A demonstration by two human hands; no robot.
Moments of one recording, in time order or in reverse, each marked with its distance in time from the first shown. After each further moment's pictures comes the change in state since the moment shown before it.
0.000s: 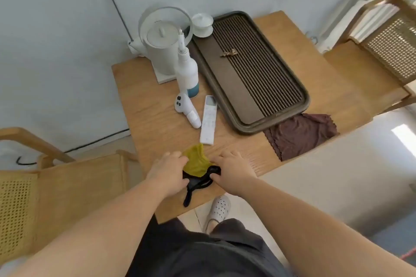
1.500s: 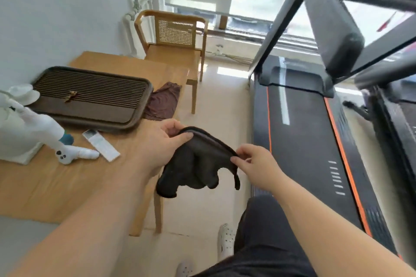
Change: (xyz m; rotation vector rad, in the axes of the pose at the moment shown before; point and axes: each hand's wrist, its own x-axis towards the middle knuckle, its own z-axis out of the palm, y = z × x) left_hand -0.154 0.153 -0.072 -0.799 -0.300 0.780; right_hand -0.348 -0.096 0.104 0.838 0.974 0.839
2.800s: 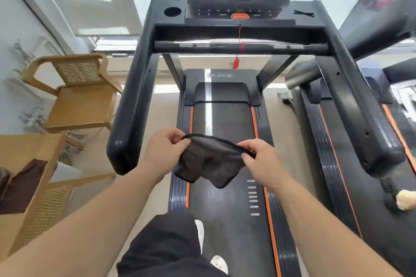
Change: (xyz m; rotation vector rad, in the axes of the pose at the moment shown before) left_hand 0.236 0.336 0.593 0.309 0.033 -0.019; right_hand 0.083 0.301 -0.631 0.135 0.172 0.110
